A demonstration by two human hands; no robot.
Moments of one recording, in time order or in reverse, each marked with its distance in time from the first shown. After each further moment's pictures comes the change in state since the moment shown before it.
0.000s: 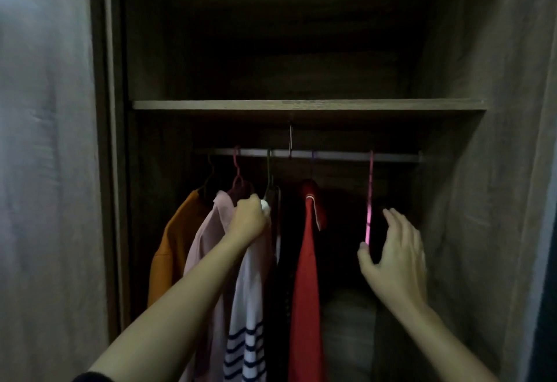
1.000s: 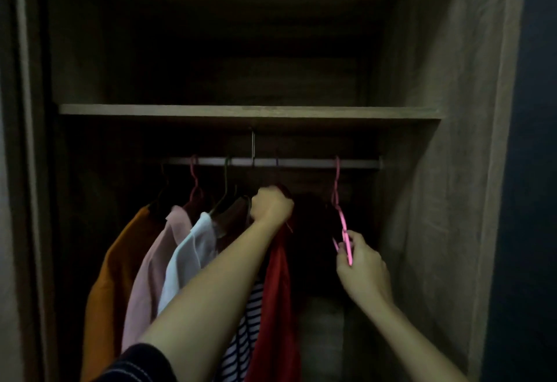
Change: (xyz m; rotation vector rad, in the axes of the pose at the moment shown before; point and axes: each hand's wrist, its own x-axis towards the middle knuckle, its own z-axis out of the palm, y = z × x) left_hand 0.026 0.119 0.014 -0.268 -0.157 -0.127; right_hand 0.021 0.014 0.011 0.130 -0.177 0.237
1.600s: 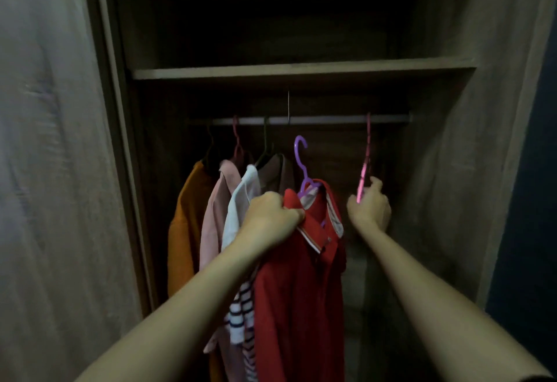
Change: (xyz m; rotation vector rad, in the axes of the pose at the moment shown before) left_hand -0.156 -0.089 -0.096 -0.100 -0.188 0.080; right_hand -0.003 -0.039 0.045 0.045 0.132 0.307
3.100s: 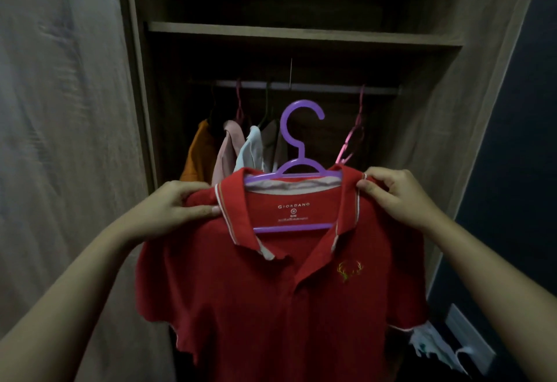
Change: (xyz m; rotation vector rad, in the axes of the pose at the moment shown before) left_hand -0.065 -0.145 -0.113 -0.149 -0.256 0.490; right_hand -0.091 0.003 -0.137 0.040 -0.430 -0.768
